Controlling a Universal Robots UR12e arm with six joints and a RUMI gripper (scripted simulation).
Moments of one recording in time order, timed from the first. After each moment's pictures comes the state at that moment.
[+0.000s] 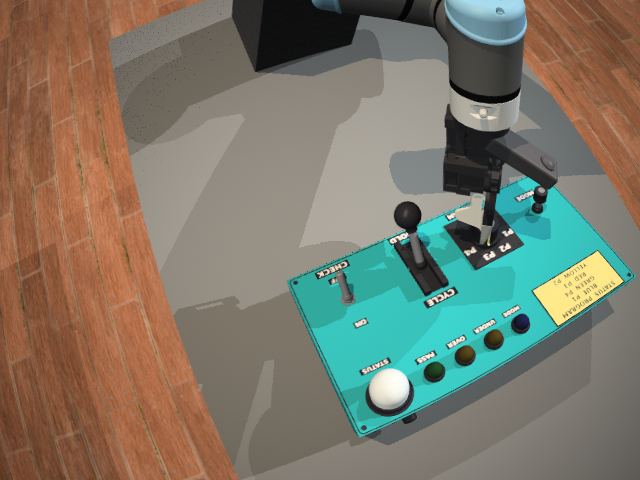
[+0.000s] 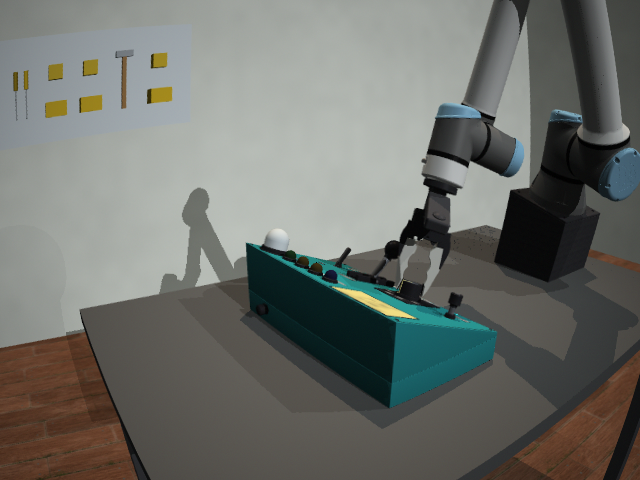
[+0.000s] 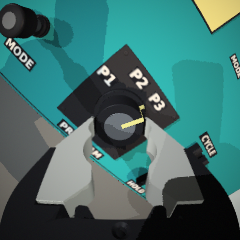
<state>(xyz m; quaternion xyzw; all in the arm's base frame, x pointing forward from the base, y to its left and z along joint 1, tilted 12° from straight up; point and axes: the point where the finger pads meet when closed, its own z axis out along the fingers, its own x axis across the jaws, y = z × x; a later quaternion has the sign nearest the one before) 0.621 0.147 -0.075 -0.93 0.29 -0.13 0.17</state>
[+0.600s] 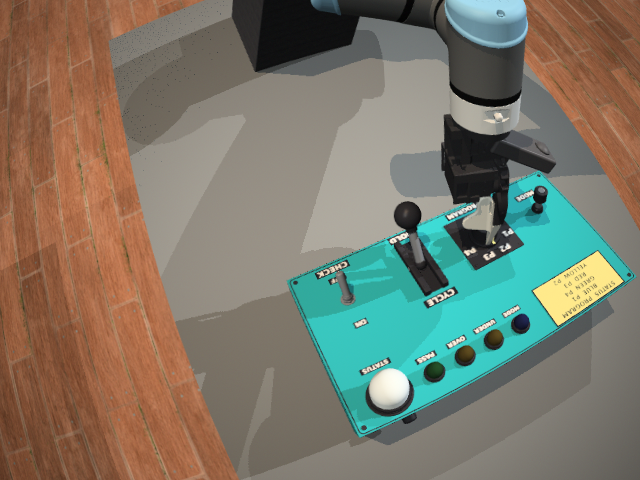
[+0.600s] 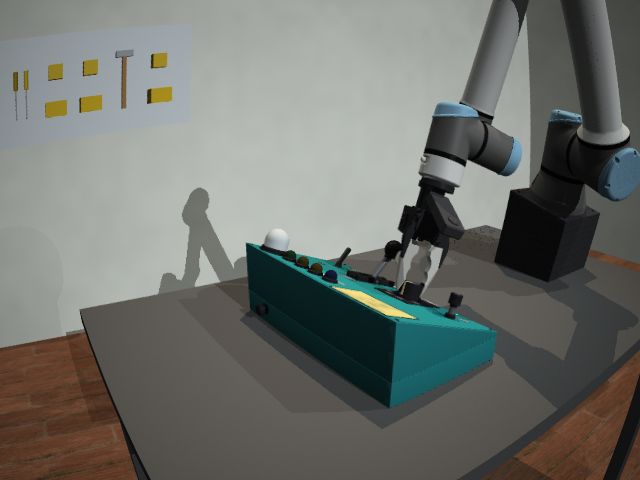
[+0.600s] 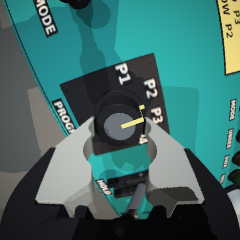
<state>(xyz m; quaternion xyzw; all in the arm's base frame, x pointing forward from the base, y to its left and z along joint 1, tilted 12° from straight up) 0.621 0.147 -0.075 -0.97 0.11 -0.16 0.14</state>
